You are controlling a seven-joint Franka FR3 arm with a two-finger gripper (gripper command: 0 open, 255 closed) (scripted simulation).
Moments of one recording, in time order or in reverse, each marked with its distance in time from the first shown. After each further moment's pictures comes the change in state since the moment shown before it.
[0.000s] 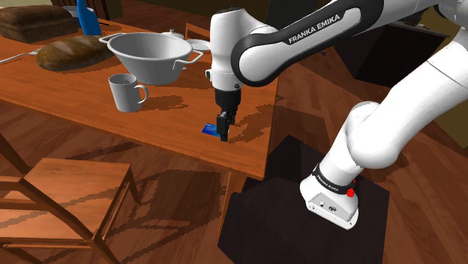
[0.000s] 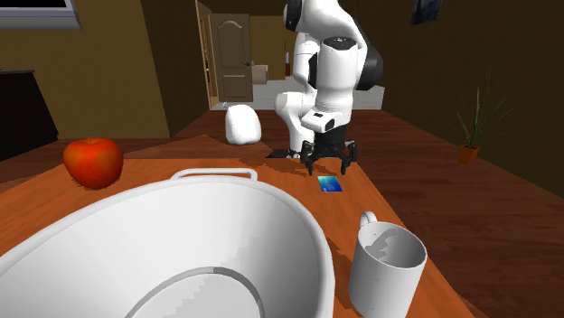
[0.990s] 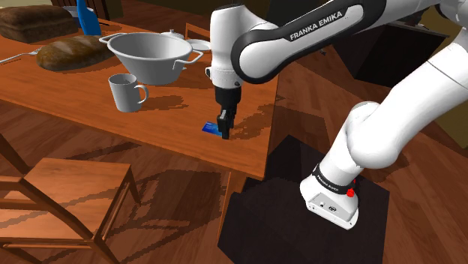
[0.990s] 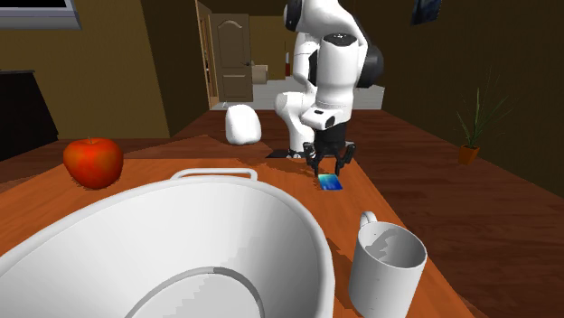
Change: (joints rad) arm 0.000 -0.008 -0.002 0.011 0.000 -0.017 0.000
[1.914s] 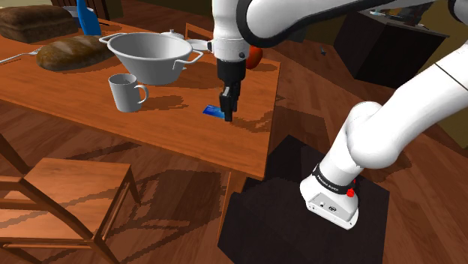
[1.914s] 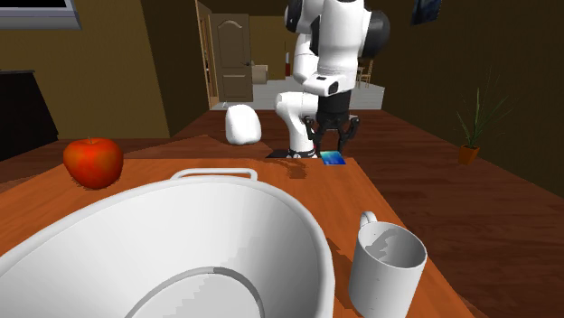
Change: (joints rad) arm 0.000 -0.078 -0.018 0.123 0.001 -0.201 -0.003
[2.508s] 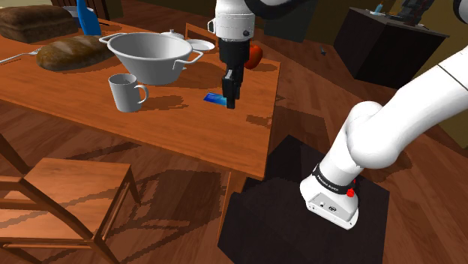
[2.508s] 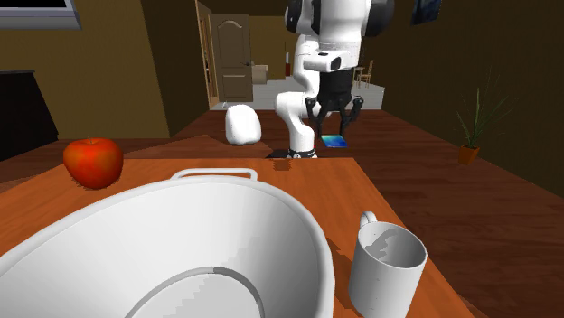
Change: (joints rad) arm -0.001 -0.028 -0.010 0.096 -0.003 -0.123 0.002
